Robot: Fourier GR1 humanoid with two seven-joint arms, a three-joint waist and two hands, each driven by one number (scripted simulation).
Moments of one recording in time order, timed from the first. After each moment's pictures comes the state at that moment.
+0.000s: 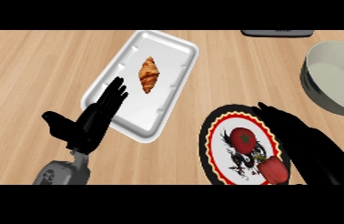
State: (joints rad) left arm -0.14 0.20 -0.23 -1.56 0.33 0.02 0.12; right arm -0.15 -0.75 0.47 -2.16 0.38 0.24 0.79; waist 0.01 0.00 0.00
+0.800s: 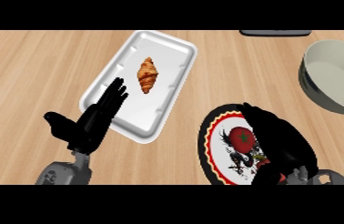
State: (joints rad) left arm -0.13 0.17 -0.20 -1.56 0.29 0.00 0.13; right arm -0.25 -0.55 0.54 -1.94 0.43 0.40 0.96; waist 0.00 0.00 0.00
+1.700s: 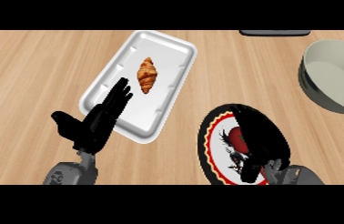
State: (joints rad) left arm -0.12 0.10 -0.17 -1.56 0.23 -0.02 0.16; right arm -0.20 -0.37 0.50 -1.76 0.72 0.44 0.81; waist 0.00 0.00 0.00
